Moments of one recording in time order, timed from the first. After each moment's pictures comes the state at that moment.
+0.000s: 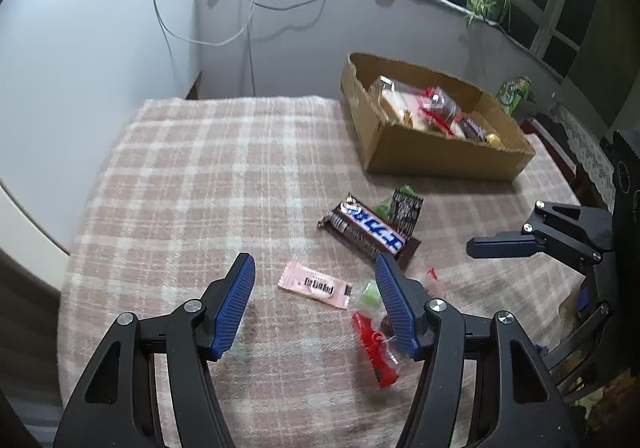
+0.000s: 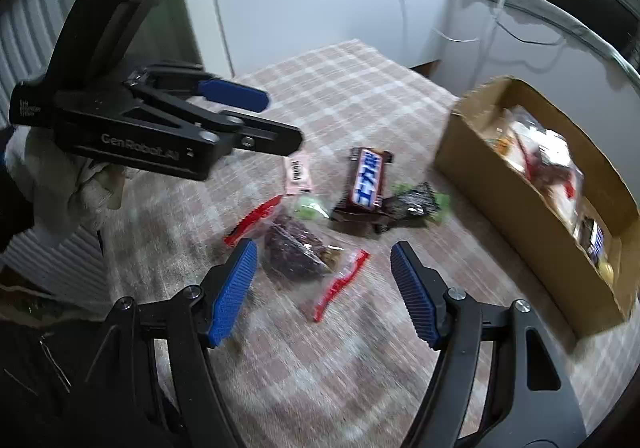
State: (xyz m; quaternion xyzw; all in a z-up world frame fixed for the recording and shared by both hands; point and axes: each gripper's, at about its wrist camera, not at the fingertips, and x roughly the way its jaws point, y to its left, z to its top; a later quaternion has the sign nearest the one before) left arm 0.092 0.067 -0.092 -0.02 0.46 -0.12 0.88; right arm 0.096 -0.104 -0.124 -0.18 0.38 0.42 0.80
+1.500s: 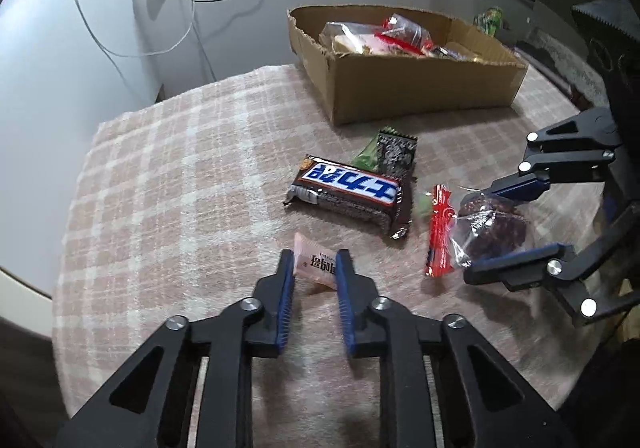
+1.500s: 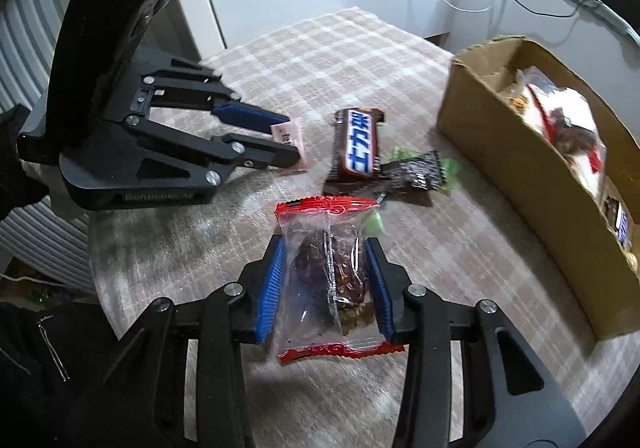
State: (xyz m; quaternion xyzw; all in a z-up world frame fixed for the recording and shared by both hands) left arm 0.093 0.038 -0.126 0.08 0.46 -0.17 0.87; right arm 0.124 -0.114 -0.152 -0.17 0.42 0.43 0.78
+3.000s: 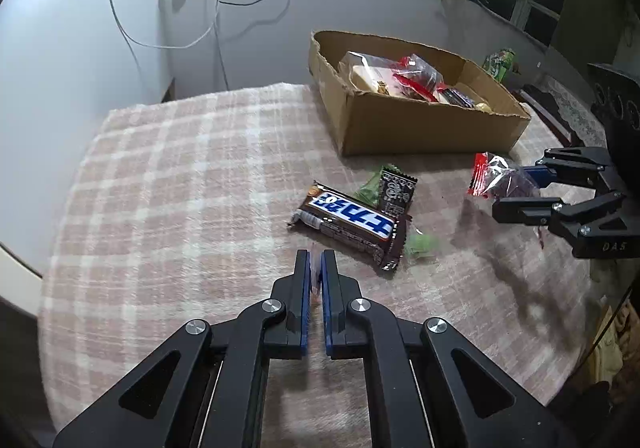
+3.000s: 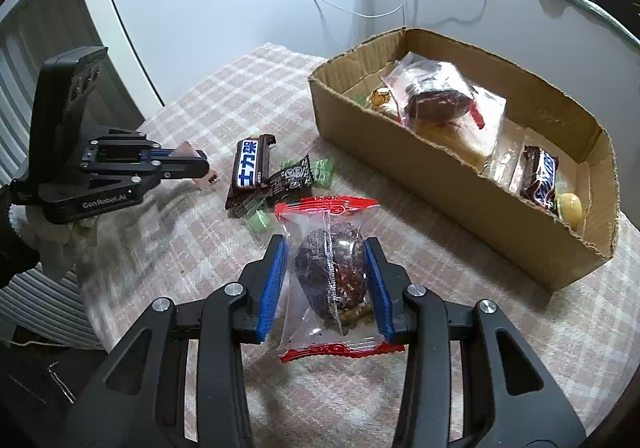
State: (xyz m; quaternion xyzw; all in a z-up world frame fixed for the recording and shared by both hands) left arm 0.096 0.045 -0.110 0.03 0.45 -0.15 0.88; right arm 0.151 -0.185 -0.136 -0.08 0.41 0.36 0.83
